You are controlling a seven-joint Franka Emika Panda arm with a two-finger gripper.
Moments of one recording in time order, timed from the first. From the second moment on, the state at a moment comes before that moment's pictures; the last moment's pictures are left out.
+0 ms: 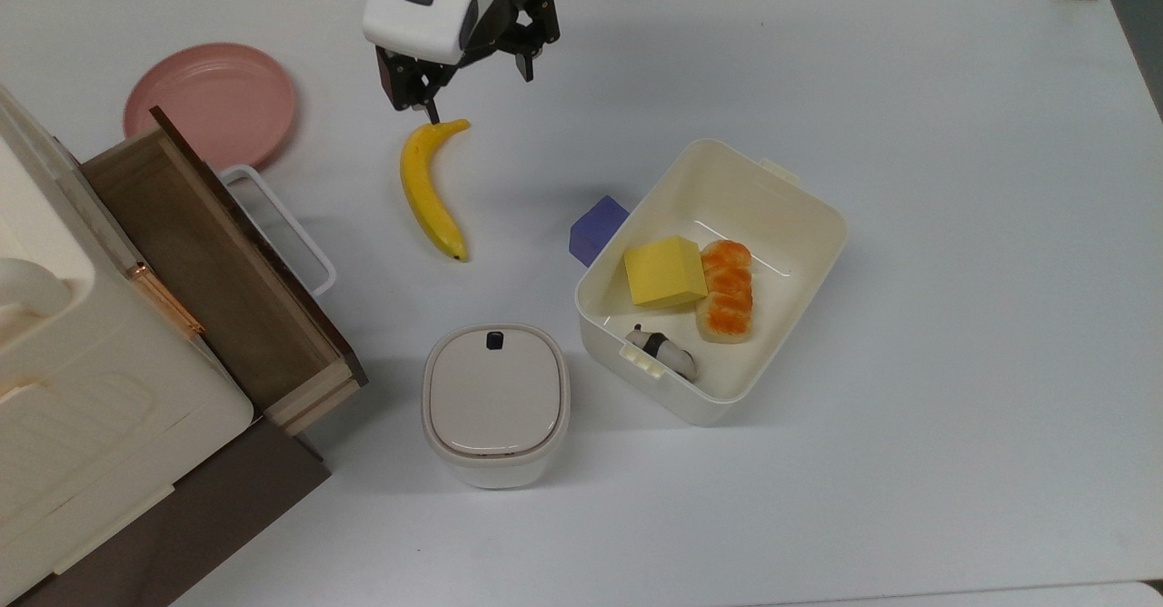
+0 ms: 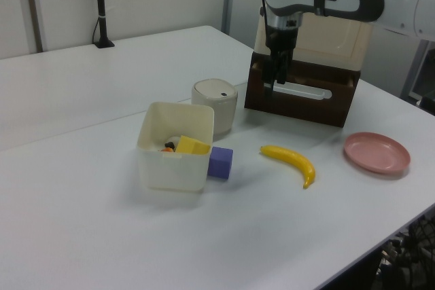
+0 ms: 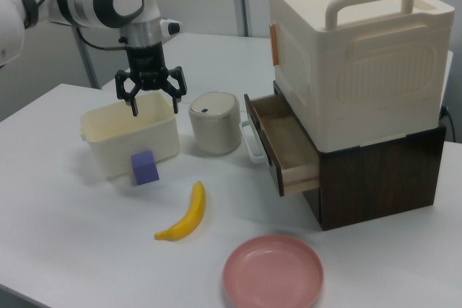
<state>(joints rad) -0.04 0.22 0.06 -1.50 -0.02 1.64 -0.51</state>
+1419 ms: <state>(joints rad) 0.12 0.30 0.07 -1.86 -0.04 2.16 -0.67</state>
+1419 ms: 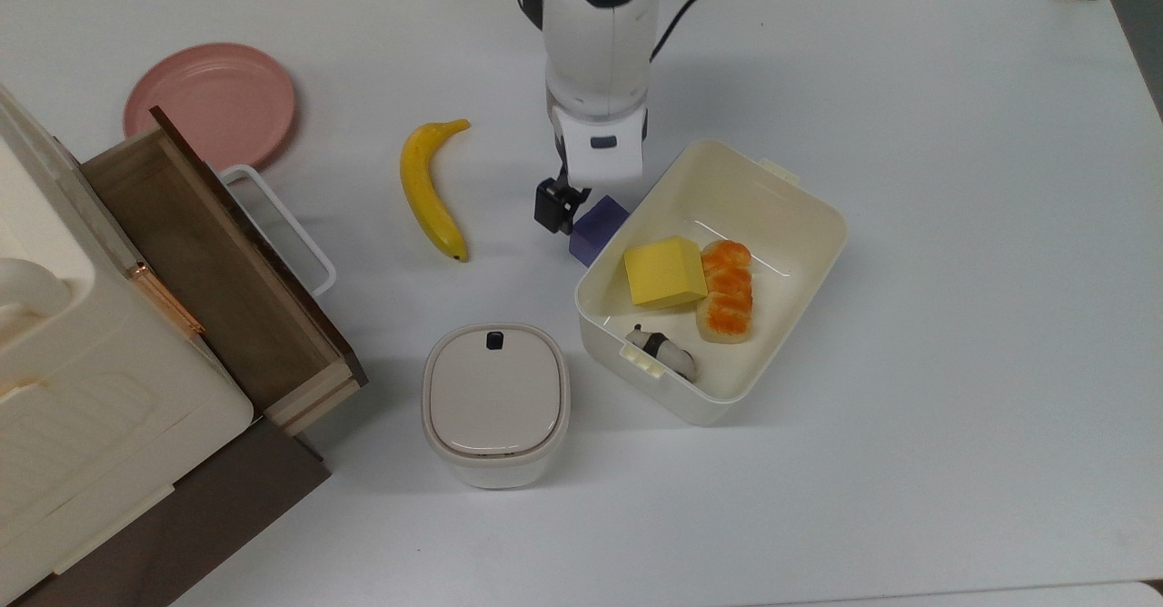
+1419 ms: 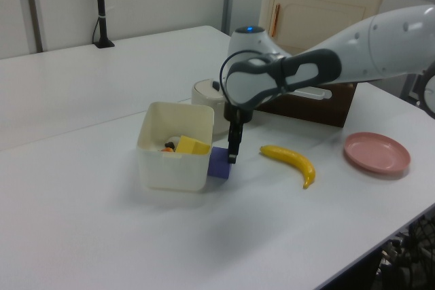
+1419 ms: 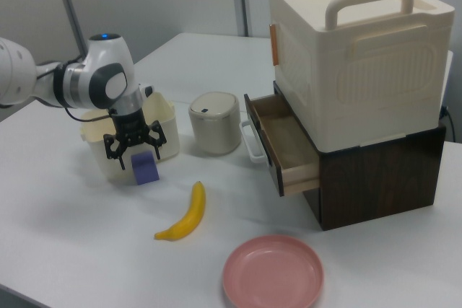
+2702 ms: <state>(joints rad) 0.06 0.24 0.05 -1.78 -0.08 2.04 -0.66</state>
